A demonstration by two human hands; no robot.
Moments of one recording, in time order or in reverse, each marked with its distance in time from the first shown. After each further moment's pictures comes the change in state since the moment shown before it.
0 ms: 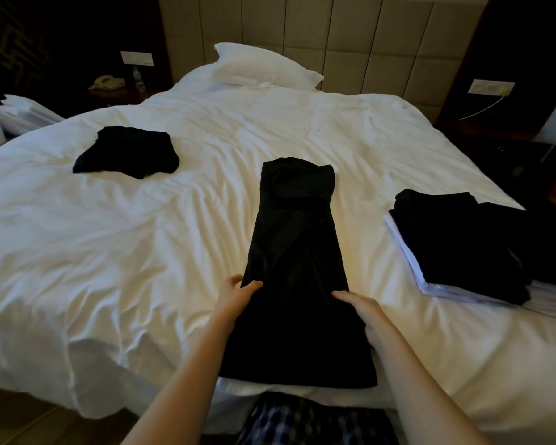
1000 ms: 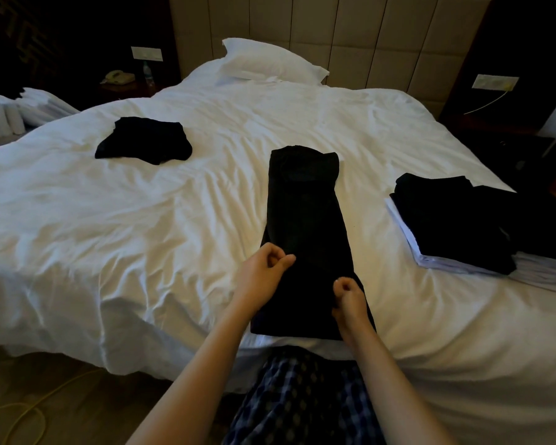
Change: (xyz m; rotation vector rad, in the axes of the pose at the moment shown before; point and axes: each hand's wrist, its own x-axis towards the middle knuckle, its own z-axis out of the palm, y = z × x) left_hand -0.090 0.007 0.001 0.291 -0.006 0.585; right_hand -0.043 0.063 0.040 0.097 0.055 -0.388
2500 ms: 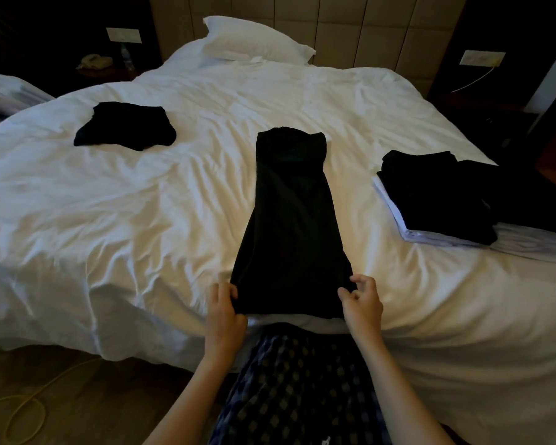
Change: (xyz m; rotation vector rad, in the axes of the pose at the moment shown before) left_hand -0.066 -0.102 0.022 0.172 0.308 0.188; right_hand -0.037 0.015 -0.042 -0.459 0.238 -0.130
